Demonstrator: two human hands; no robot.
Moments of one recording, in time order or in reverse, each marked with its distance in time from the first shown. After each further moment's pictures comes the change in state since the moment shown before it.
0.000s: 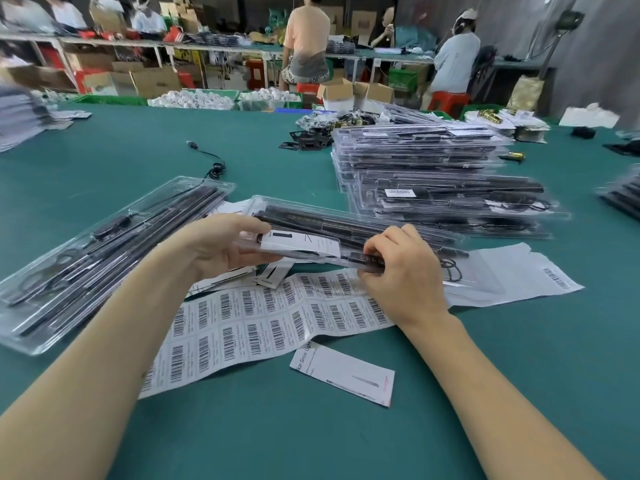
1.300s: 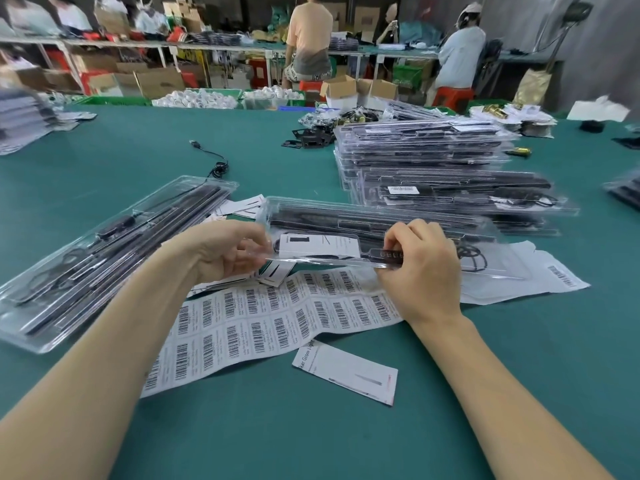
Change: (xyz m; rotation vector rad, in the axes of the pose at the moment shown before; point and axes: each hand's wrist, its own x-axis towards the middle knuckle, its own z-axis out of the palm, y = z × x) left_hand 0.003 -0.005 -0.004 0.150 0.027 -0.035; right_hand -0.002 0.008 -0.003 -0.006 0.107 0.104
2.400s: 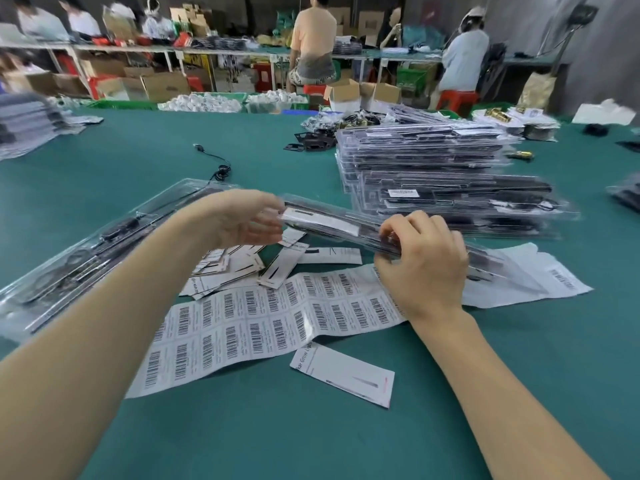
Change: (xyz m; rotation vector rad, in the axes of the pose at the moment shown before) left_hand 0.018 0.039 0.014 0.120 0.116 0.061; right_hand 0.009 -0.005 -0.007 -0.138 0.078 -0.044
